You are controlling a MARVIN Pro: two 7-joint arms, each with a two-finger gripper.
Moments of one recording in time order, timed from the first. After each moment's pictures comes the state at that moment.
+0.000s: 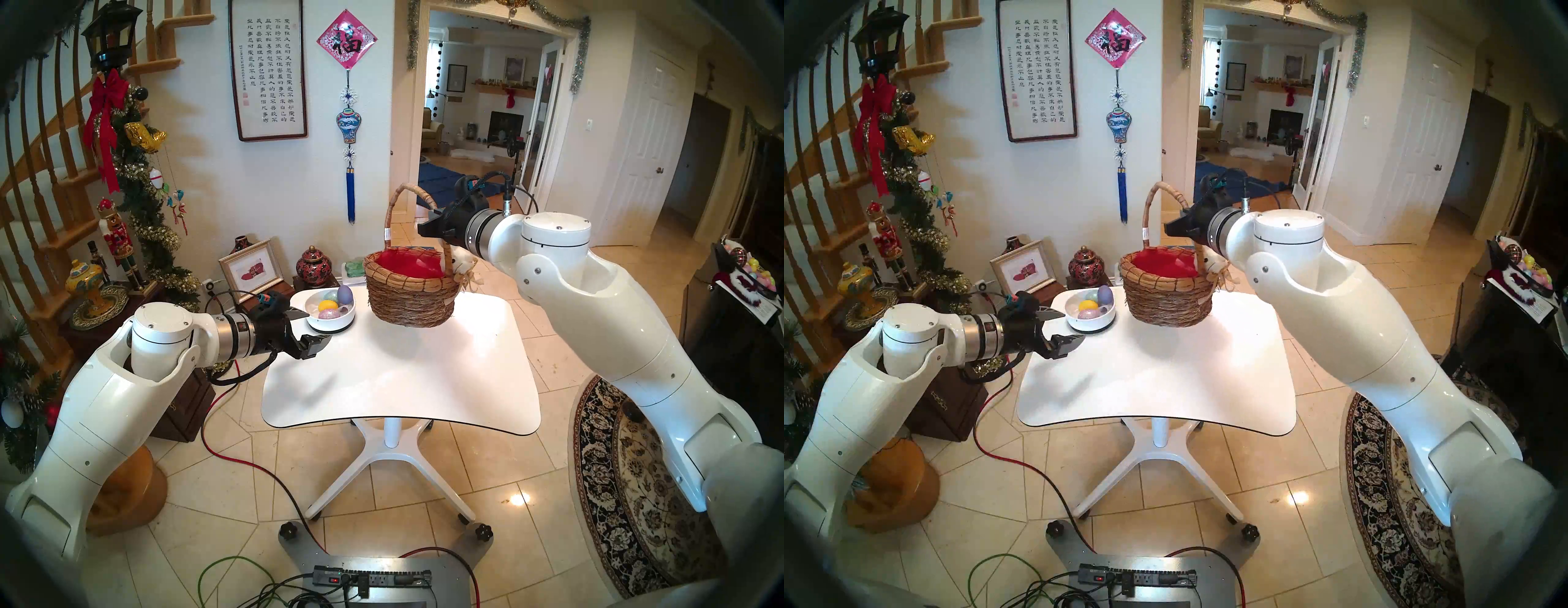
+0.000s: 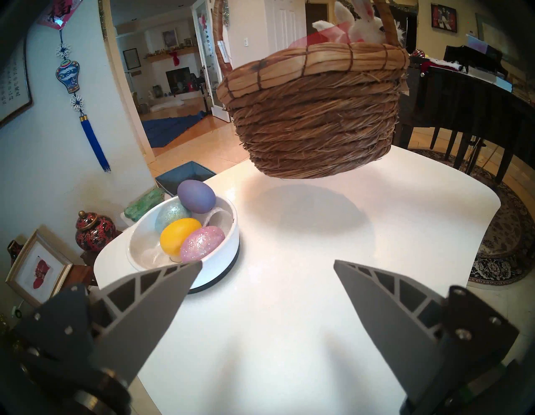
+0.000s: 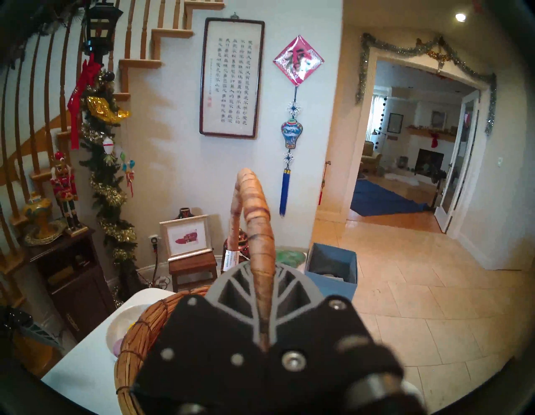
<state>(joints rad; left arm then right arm) 1.44 -0.78 -1.40 -1.74 -0.44 0.47 -0.61 -0.87 -0.94 0.91 -1.84 0.95 0.56 -0.37</state>
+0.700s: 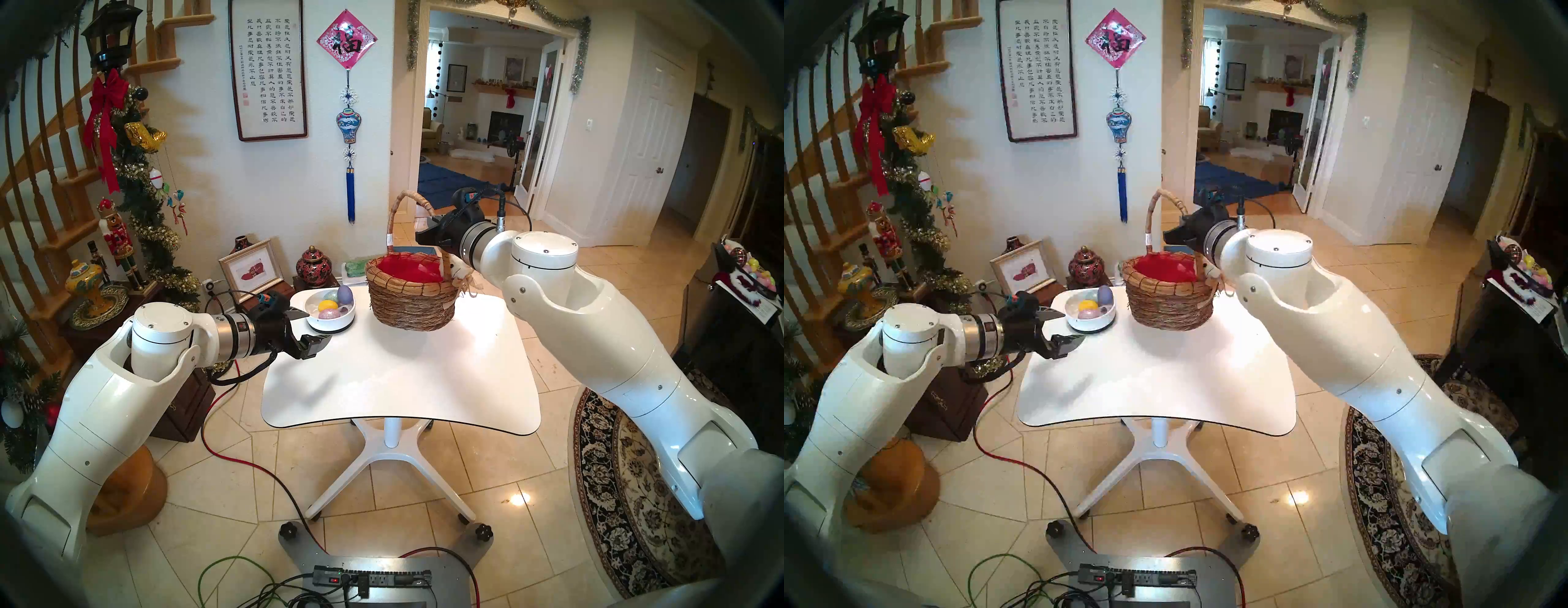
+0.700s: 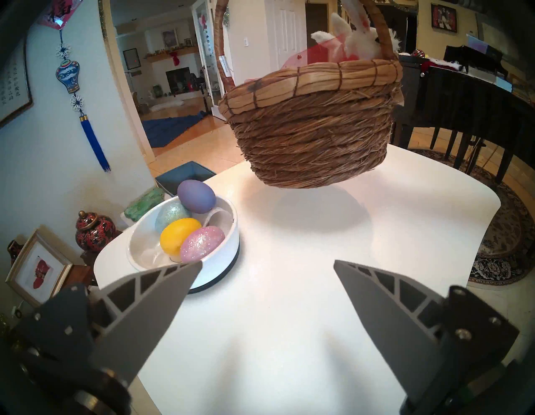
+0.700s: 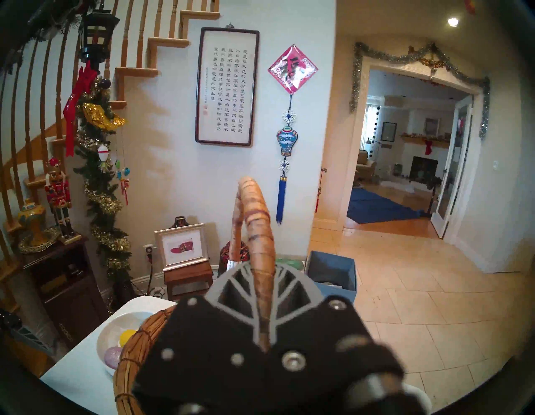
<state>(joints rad) 1.44 -0.78 -1.40 -1.74 -0.44 0.47 -0.61 -0.90 -0.96 0.88 -1.80 0.90 0.47 -0.38</state>
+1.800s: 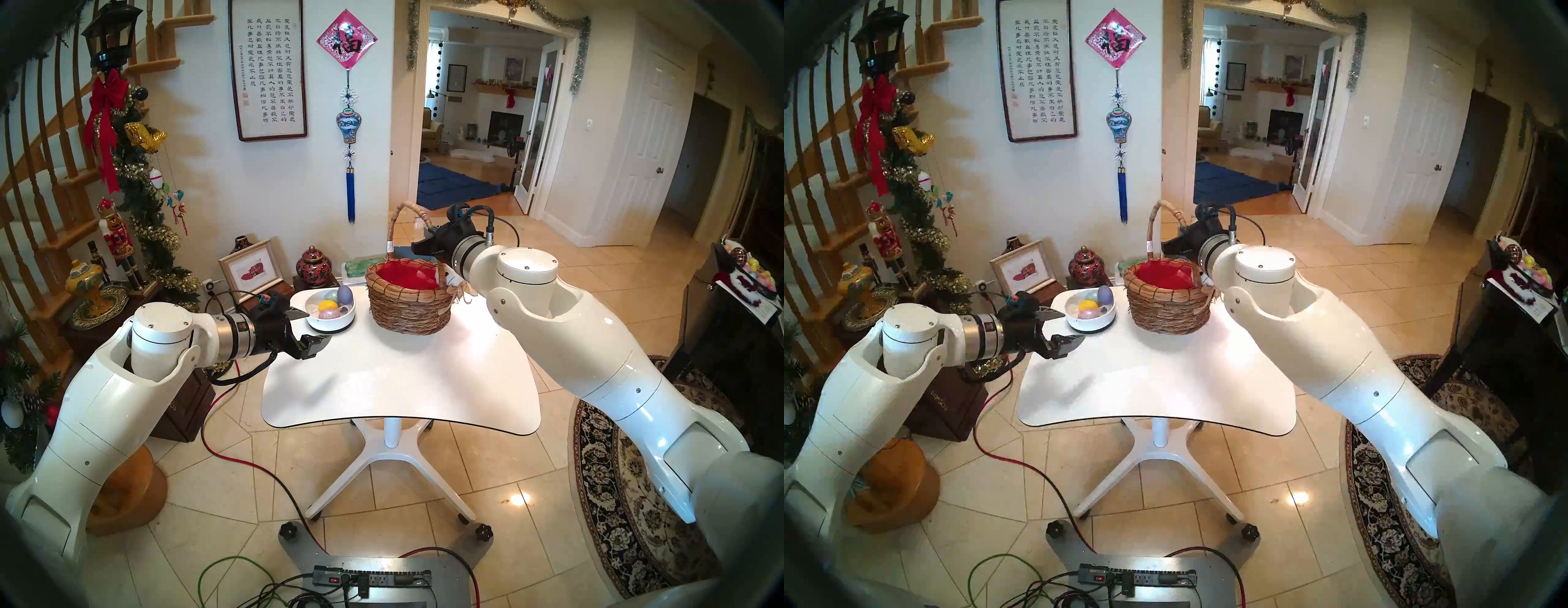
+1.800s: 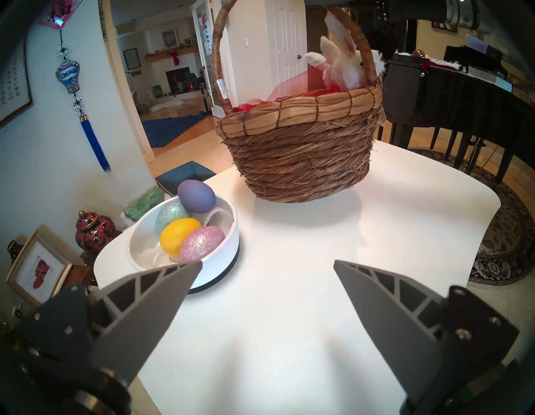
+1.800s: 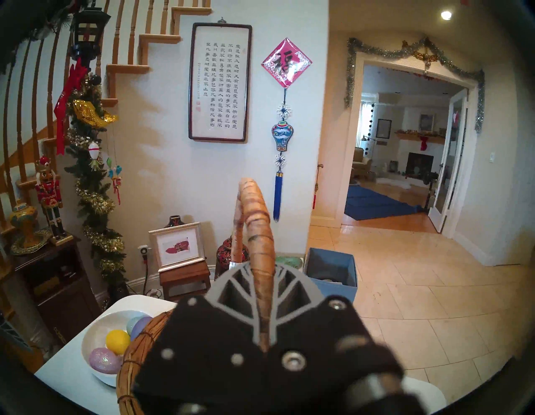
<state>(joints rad) 1.44 -0.78 -1.40 -1.74 -0.44 0.47 -0.61 -0.91 -1.01 0.84 -1.69 0.85 0.37 -0.36</state>
